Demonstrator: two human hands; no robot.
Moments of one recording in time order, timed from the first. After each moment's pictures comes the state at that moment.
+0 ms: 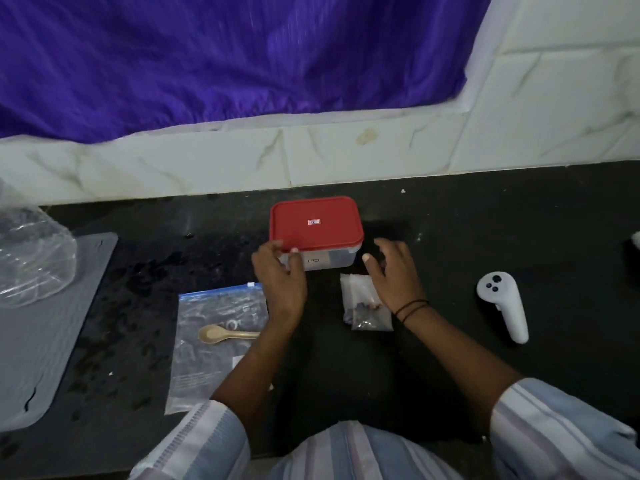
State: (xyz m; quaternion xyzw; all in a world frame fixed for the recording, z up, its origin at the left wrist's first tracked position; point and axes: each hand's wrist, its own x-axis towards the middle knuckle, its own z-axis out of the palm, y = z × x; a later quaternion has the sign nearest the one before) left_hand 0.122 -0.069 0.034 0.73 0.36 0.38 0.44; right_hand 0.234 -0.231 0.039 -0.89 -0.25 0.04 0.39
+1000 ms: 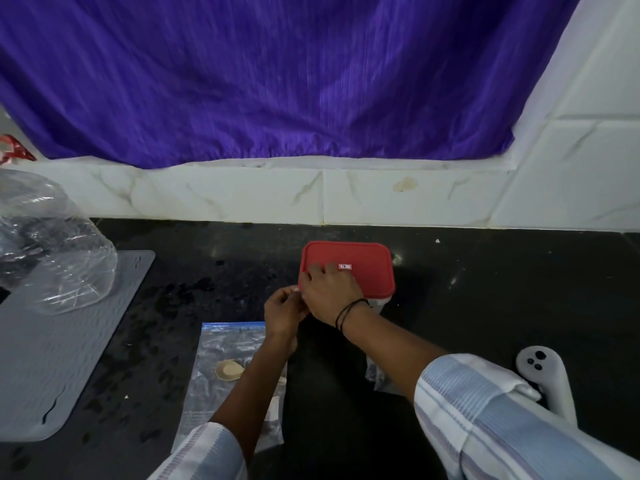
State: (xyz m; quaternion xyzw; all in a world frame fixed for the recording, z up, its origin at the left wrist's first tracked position) left_hand 0.130 -0.012 0.018 0.50 0.44 0.27 0.70; right_hand 0.215 -0.080 0.076 -0.80 -0.58 -0.14 -0.06
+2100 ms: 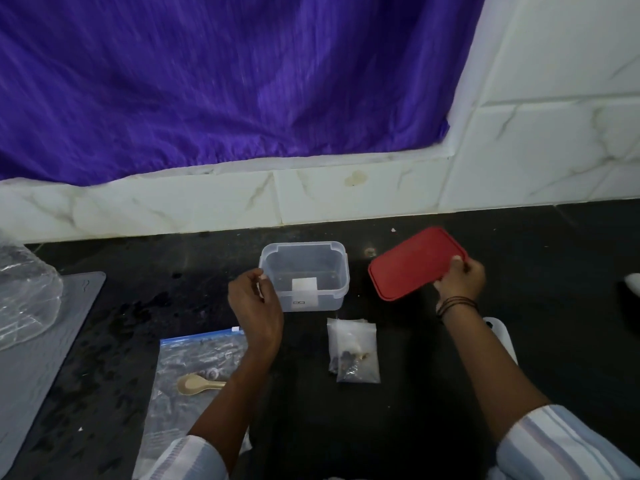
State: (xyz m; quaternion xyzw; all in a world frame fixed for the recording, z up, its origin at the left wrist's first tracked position) left_hand 0.153 -0.044 0.041 0.70 0.42 0.42 0.40; right_hand 0.358 -0.275 0.053 -0.67 0.17 -0.03 0.72
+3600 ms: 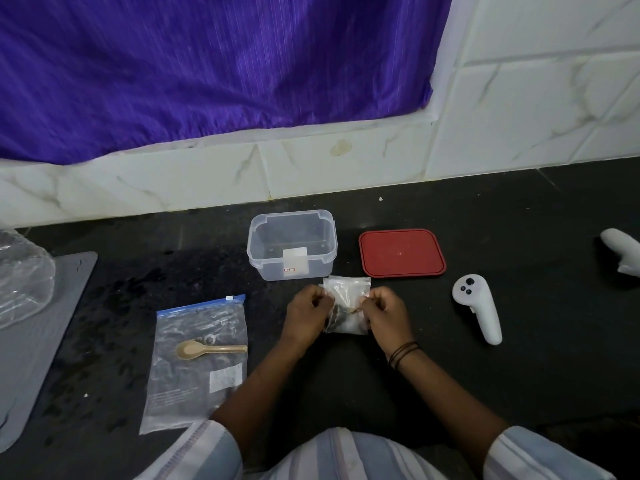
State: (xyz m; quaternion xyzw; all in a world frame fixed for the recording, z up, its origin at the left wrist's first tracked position) left_hand 0.133 -0.132 0.018 0.77 0.33 0.08 0.55; right_hand 0.204 -0.275 0.000 -0.76 -0.06 0.17 0.63
